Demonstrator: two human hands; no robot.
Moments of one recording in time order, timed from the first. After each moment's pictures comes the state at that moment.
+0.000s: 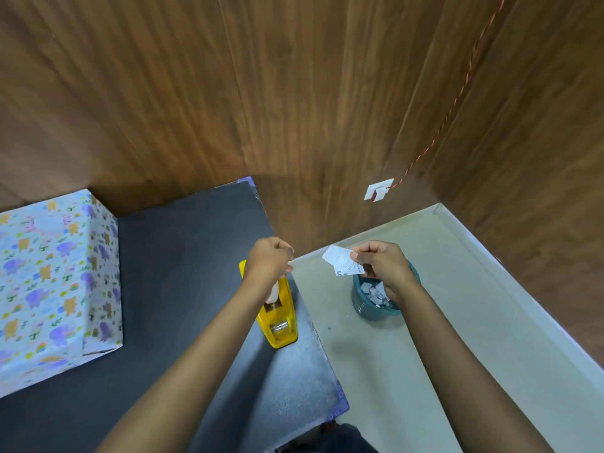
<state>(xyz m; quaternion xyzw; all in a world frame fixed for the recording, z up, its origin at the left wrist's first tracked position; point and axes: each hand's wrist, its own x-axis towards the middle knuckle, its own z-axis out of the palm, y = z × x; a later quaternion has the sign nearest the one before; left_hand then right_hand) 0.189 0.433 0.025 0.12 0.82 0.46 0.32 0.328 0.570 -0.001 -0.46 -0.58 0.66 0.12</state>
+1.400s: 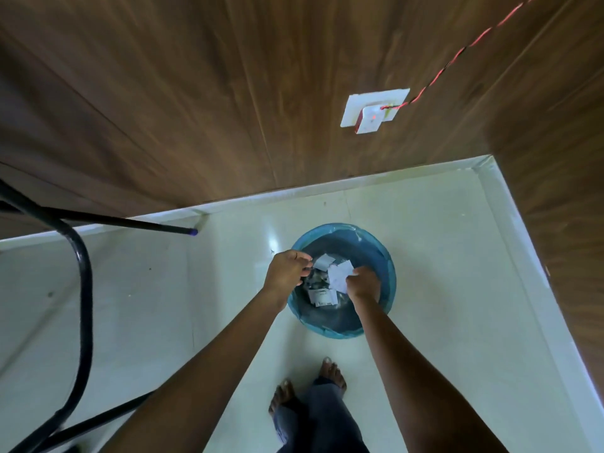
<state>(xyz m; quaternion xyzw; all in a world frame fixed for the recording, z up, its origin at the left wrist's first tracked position) 0.256 0.763 -0.376 -0.10 0.75 0.46 0.46 0.348 0.874 -0.446 -0.59 -0.67 0.42 -0.16</state>
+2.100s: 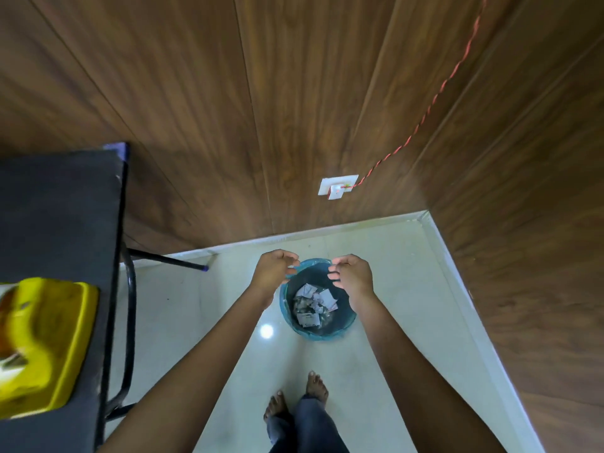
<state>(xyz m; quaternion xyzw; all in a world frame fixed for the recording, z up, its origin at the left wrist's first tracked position) 0.276 0.731 -0.136 -0.04 0.75 0.52 0.41 0.363 0.855 -0.168 -0.53 -0.57 0.62 0.03</state>
